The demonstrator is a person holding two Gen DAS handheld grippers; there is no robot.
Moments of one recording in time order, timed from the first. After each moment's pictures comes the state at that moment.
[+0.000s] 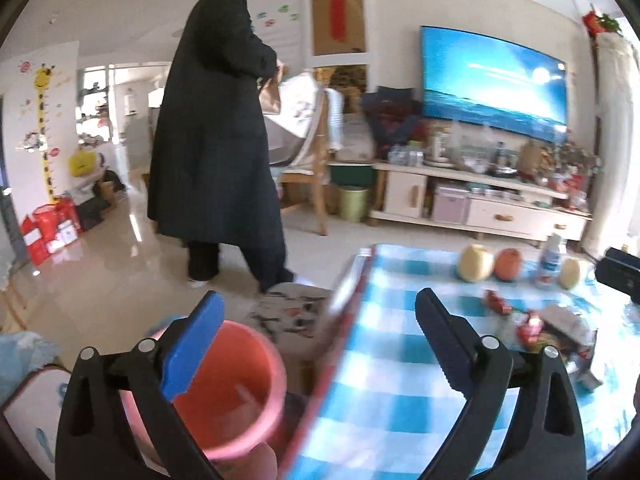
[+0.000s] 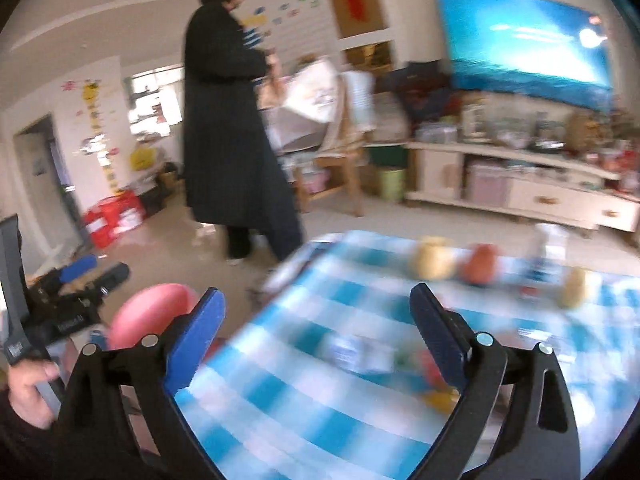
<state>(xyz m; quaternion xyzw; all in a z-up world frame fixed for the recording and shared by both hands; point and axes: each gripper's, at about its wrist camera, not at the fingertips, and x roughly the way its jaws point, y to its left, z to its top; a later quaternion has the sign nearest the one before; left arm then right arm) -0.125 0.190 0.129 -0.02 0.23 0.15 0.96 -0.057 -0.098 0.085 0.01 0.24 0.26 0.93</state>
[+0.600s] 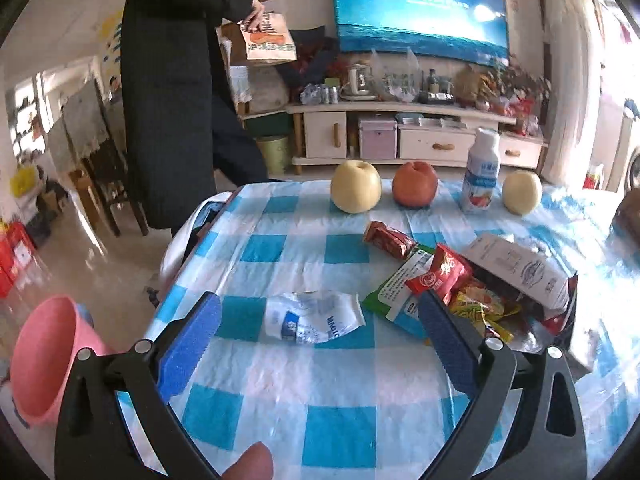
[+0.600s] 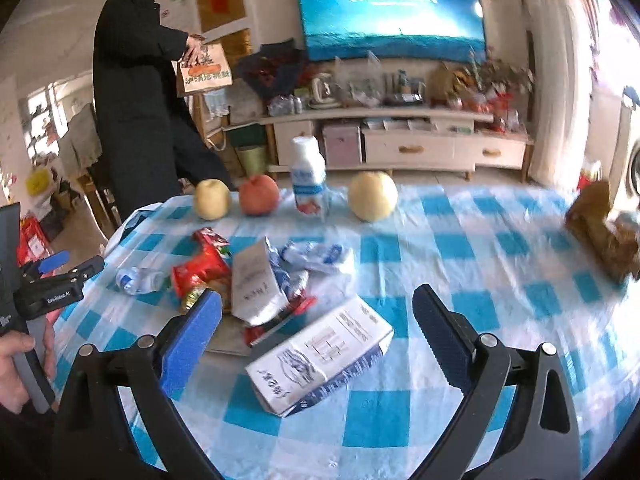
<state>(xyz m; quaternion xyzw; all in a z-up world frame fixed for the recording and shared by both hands) -0.017 0.007 0.019 0.04 0.32 0.05 0.95 -0.036 -0.297 -0.025 0.05 0.30 0.10 0.95</state>
